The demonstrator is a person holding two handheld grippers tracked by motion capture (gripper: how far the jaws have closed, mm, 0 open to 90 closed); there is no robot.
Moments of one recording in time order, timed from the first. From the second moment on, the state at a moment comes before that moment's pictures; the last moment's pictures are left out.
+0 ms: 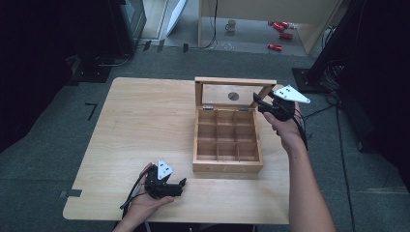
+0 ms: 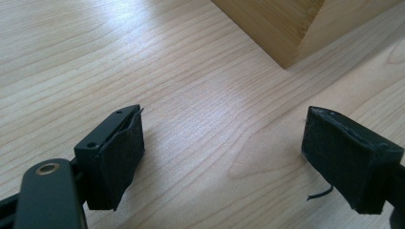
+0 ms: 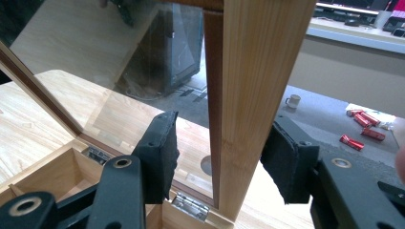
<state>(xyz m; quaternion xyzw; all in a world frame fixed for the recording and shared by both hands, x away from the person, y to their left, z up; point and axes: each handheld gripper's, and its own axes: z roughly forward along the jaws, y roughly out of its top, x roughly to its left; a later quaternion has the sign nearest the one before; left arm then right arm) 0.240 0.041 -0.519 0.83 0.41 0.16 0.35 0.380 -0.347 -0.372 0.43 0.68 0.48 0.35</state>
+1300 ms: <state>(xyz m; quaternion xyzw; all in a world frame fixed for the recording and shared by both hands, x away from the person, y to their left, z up) 0.240 0.041 -0.519 0.82 0.41 0.16 0.36 0.440 -0.345 -0.368 0.55 0.61 0.47 0.33</state>
